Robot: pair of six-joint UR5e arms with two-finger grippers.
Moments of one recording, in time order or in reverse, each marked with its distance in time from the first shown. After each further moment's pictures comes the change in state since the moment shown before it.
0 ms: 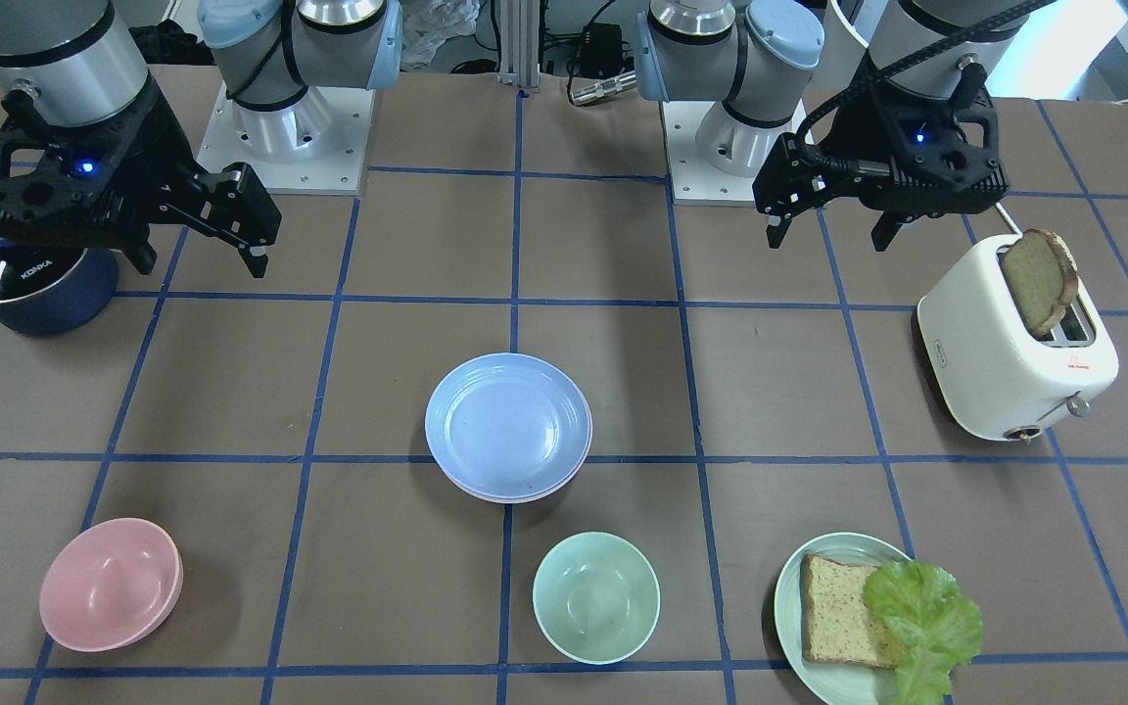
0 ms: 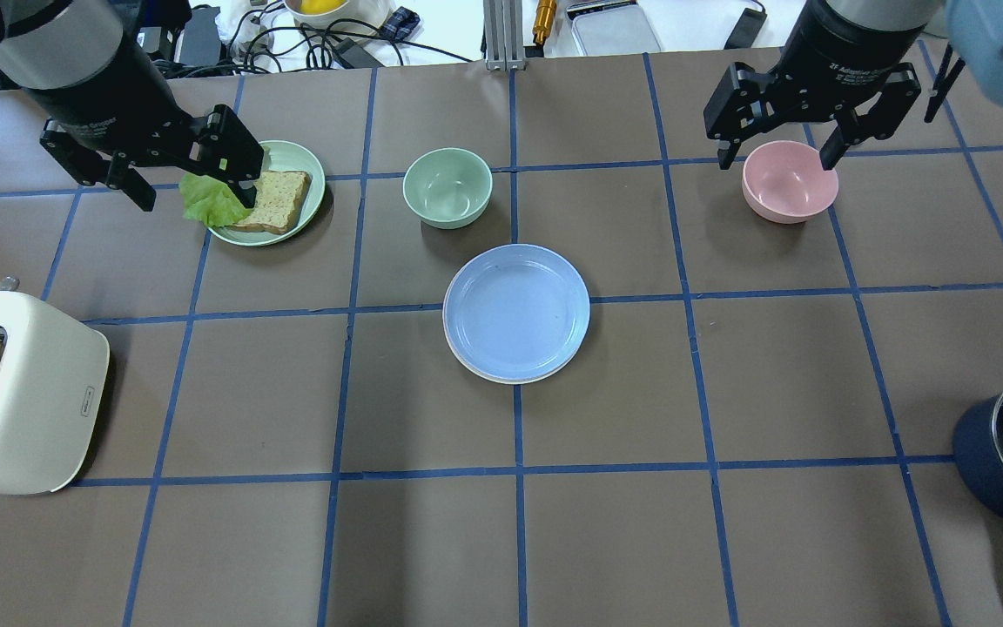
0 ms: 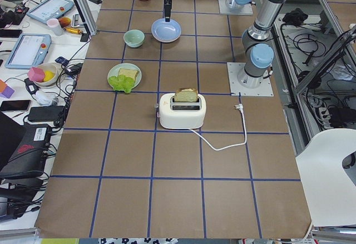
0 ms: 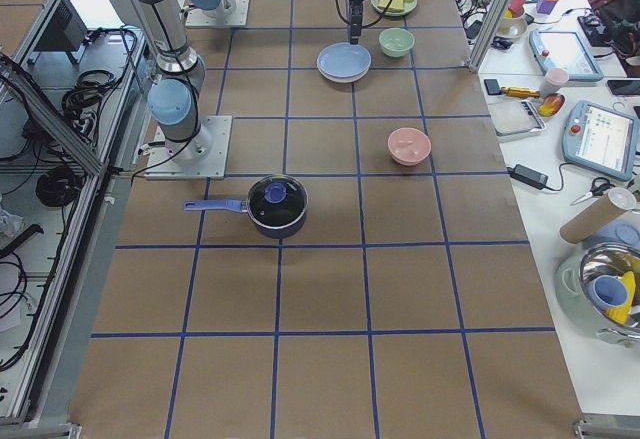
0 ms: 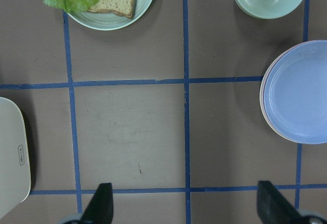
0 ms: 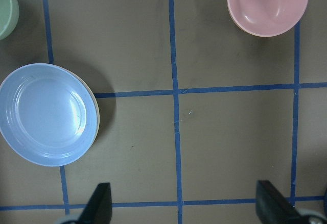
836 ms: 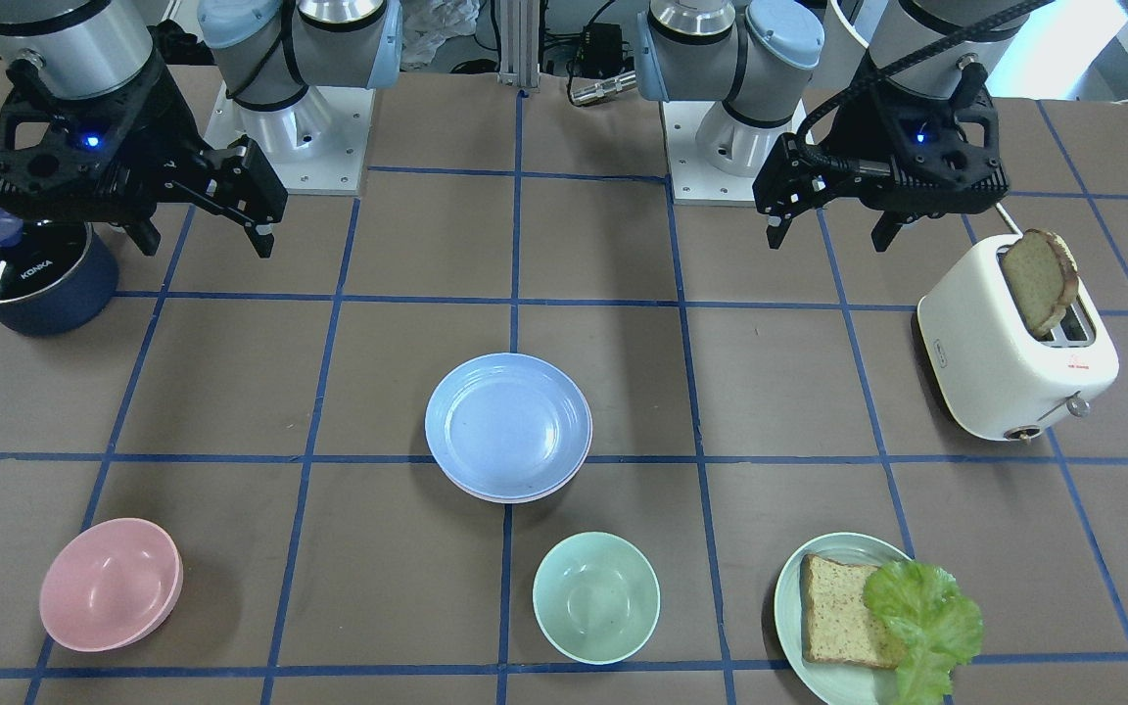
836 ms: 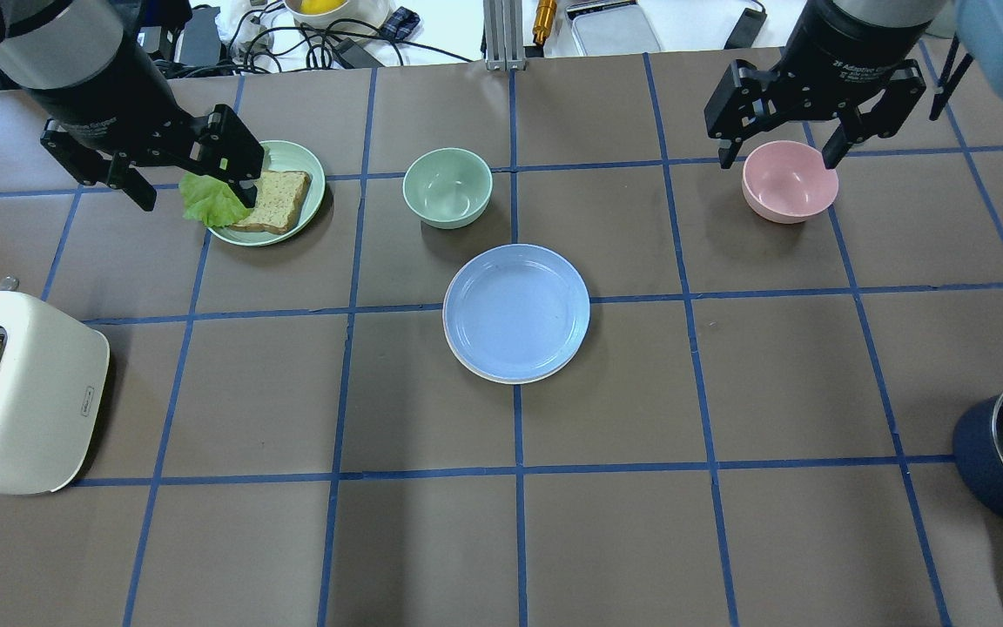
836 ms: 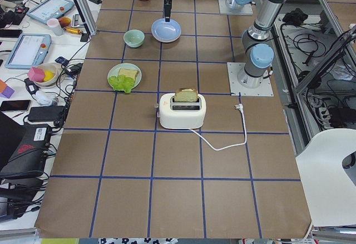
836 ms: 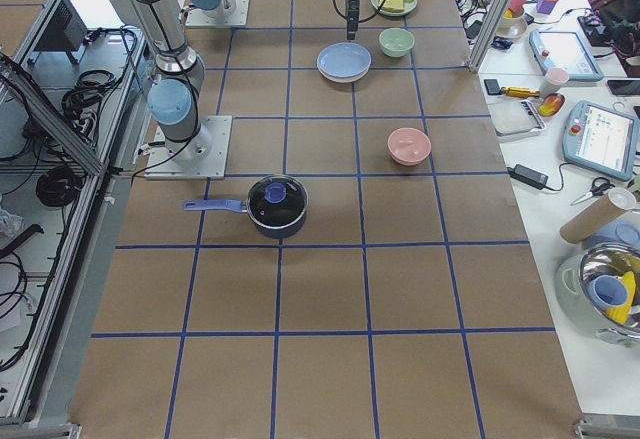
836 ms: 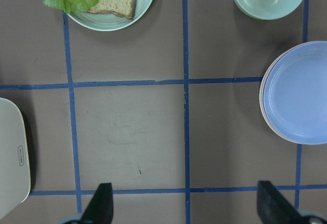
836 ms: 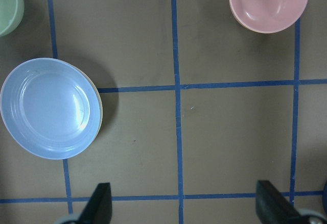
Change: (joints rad) left arm 0.000 0.000 0.000 0.001 0.001 0.000; right arm 0.017 -0.021 -0.010 0.033 0.006 -0.002
